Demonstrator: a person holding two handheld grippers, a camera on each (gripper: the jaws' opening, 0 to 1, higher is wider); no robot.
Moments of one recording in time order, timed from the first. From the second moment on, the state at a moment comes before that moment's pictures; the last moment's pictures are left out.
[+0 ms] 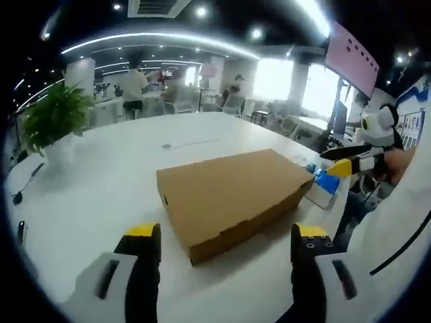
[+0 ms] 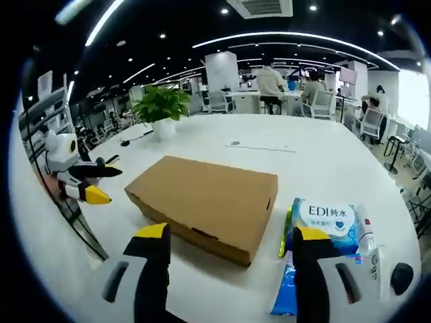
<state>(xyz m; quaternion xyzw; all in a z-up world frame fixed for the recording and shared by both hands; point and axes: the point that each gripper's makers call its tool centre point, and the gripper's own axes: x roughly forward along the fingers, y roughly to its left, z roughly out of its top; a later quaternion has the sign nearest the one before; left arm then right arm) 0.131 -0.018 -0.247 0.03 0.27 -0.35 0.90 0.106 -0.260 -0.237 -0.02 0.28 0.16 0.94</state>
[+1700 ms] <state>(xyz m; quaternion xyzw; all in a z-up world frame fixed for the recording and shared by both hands) 0.161 -0.026 -0.288 0.14 0.30 -0.35 0.87 0.134 -0.251 -0.284 -0.18 0.33 0.22 0.90</state>
